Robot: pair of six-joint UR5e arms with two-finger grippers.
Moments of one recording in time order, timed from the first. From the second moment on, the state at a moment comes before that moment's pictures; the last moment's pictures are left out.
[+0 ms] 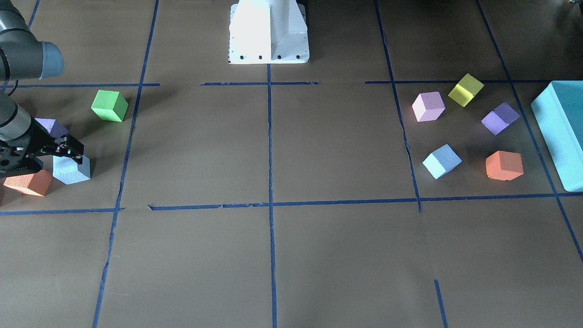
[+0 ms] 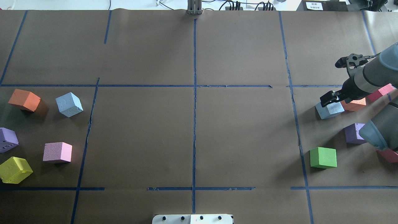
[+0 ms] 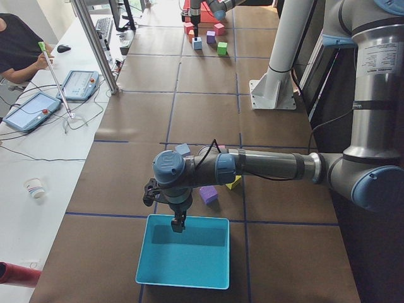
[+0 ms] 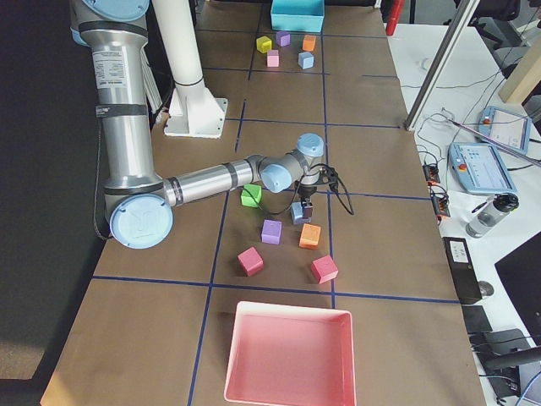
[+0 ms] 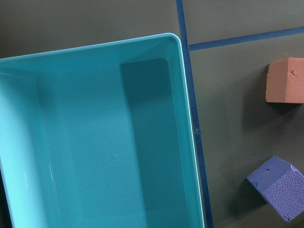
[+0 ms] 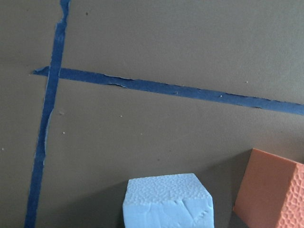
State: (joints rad) left arm -1.62 -1.53 -1.68 -1.38 -2.33 0.28; right arm 0.95 -1.49 1.70 -1.27 2.13 0.64
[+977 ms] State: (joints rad) left arm -1.63 -1.50 -1.74 -1.37 -2.33 0.27; right arm 0.93 -1.48 1.67 -1.28 2.12 0.64
